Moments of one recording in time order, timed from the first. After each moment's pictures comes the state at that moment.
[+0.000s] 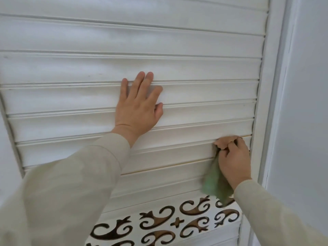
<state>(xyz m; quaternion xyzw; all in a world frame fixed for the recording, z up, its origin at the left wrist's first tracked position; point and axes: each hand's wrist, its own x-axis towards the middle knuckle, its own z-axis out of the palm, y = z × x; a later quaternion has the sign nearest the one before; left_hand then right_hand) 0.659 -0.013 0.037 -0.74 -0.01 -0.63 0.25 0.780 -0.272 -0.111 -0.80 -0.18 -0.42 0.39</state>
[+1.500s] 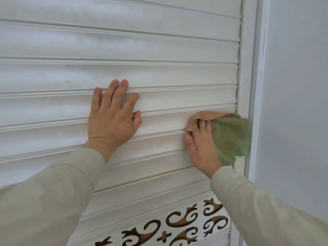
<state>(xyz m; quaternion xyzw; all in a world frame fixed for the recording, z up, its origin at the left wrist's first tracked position) 0.662 -0.011 0.033 -0.71 -0.01 -0.66 0.25 0.796 -0.243 -0.066 -0.78 -0.34 -0.40 0.34</state>
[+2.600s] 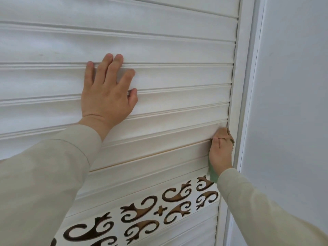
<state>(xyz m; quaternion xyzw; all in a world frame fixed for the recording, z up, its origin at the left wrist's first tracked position) 0.658 -0.011 0.033 -0.73 0.00 -0.65 0.23 0.815 -0.292 -0.153 -0.77 -0.07 -0.27 0.58</state>
